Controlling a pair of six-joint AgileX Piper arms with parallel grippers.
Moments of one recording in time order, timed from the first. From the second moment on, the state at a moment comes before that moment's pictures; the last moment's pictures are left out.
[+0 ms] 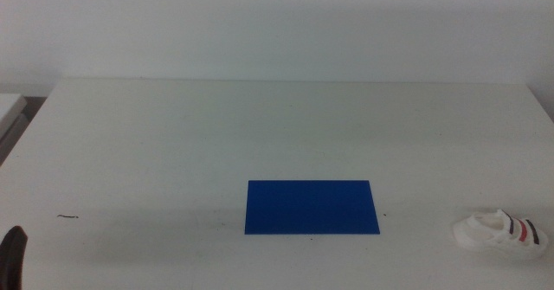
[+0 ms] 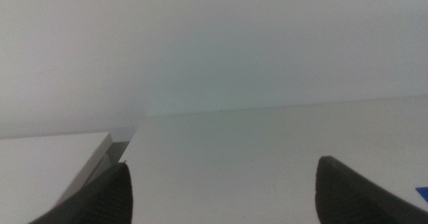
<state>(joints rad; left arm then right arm) -0.01 0.00 0.00 0.10 0.13 -0.05 0.09 0.00 0.00 0.01 0.08 -0.04</state>
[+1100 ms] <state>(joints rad) -0.01 0.00 0.00 0.10 0.13 -0.05 0.09 1.22 -1.01 0.04 1.22 -0.13</state>
